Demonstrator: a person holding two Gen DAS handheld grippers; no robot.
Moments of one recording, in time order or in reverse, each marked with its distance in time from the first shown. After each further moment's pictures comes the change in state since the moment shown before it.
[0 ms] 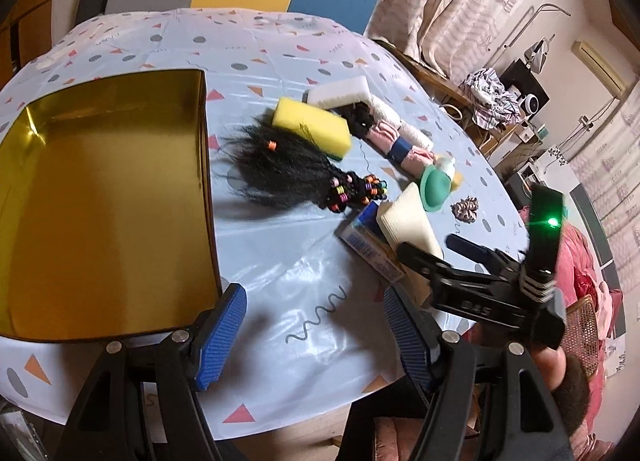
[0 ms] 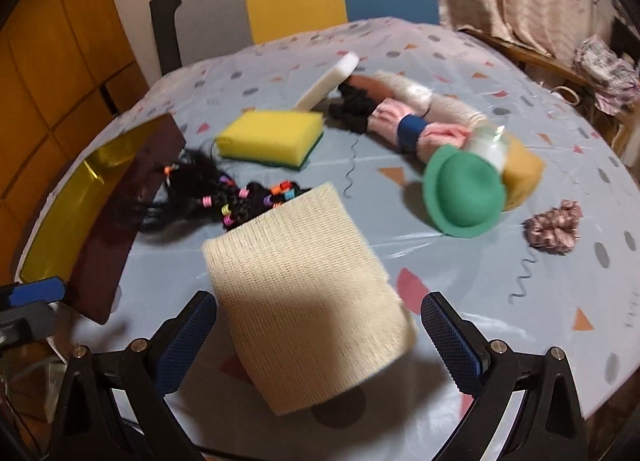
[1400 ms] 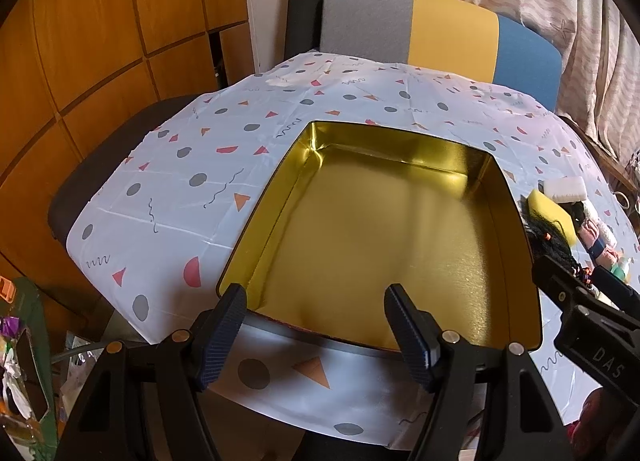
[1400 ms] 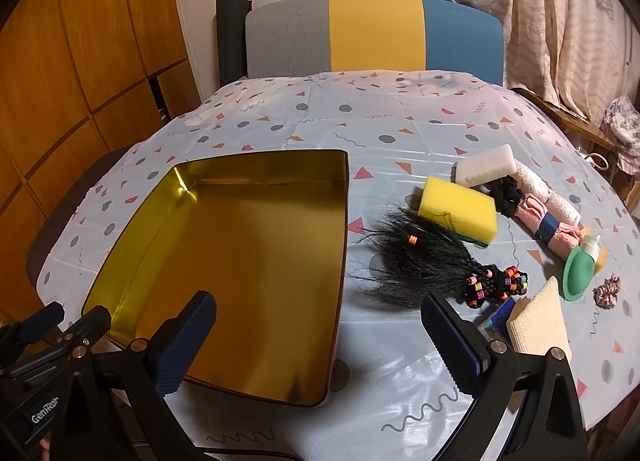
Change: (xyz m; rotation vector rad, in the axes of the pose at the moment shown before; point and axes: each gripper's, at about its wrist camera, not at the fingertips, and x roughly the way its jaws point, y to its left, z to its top) left arm -0.106 0.131 -0.024 -0.264 -0.226 0.667; right arm -0.020 0.218 0.031 -0.113 -0.105 0.016
